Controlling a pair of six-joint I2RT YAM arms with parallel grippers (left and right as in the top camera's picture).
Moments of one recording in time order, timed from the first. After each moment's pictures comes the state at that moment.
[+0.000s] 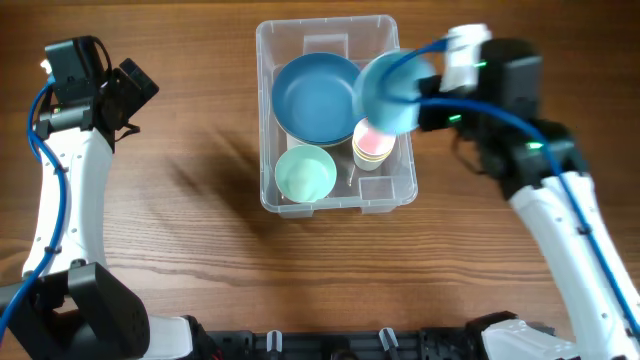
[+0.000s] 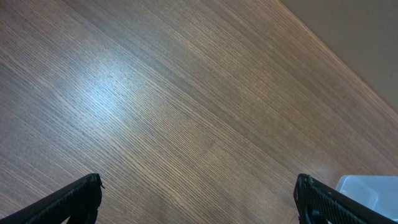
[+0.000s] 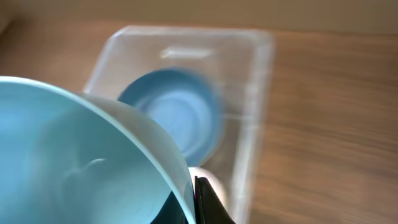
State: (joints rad) left arm 0.23 1.60 1.33 -0.62 -0.09 -0.50; right arm 0.32 1.37 1.31 -0.63 -0.14 0.13
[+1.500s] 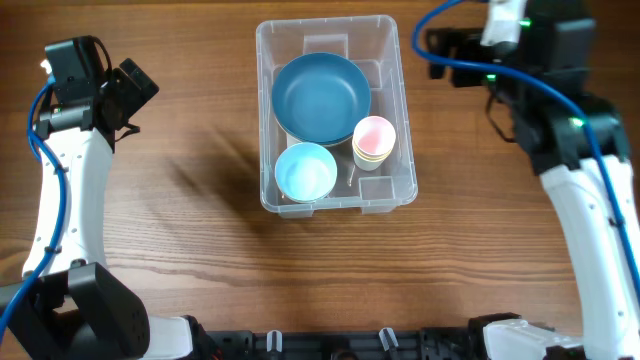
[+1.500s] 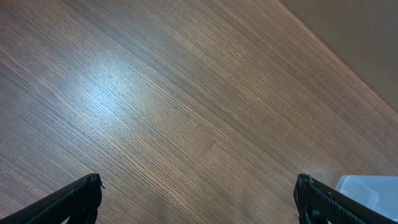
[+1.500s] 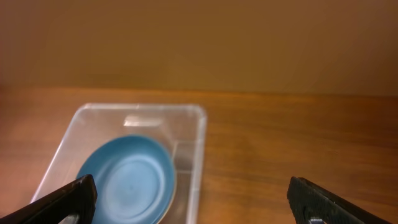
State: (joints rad) left arm 0.23 1.60 1.33 -0.62 -0.09 -0.50; right arm 0.14 1.40 1.53 -0.64 -0.07 0.10
